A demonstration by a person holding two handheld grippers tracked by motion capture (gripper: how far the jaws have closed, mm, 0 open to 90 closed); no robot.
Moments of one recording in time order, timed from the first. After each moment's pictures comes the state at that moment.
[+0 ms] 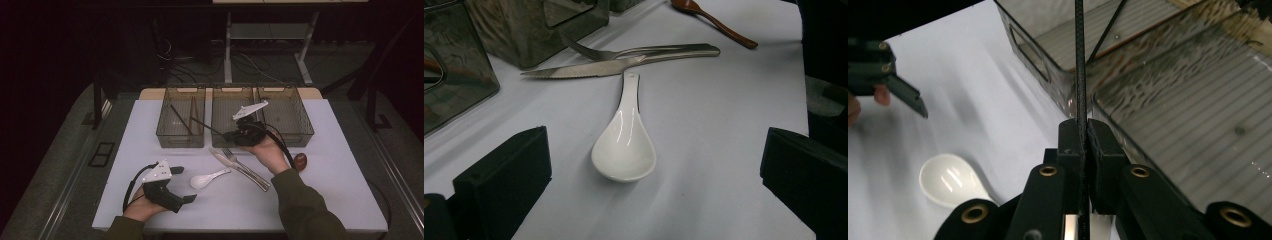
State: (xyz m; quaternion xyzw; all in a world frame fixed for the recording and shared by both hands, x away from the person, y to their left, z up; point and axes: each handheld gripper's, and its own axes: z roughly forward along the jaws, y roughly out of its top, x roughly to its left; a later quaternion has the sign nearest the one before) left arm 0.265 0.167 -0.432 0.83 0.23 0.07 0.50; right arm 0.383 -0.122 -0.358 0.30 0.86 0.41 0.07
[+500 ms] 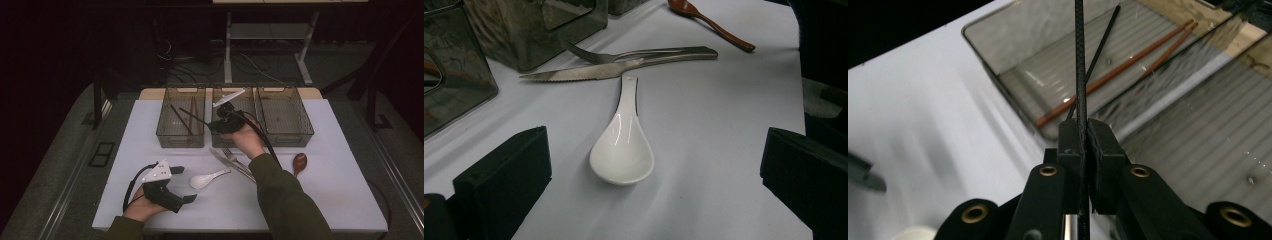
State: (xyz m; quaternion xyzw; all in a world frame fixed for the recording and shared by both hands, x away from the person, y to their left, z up) left arm 0.265 0.167 -0.431 0.83 0.22 0.07 0.50; right arm 0.423 -0.073 -0.355 0.33 0.86 0.39 0.07
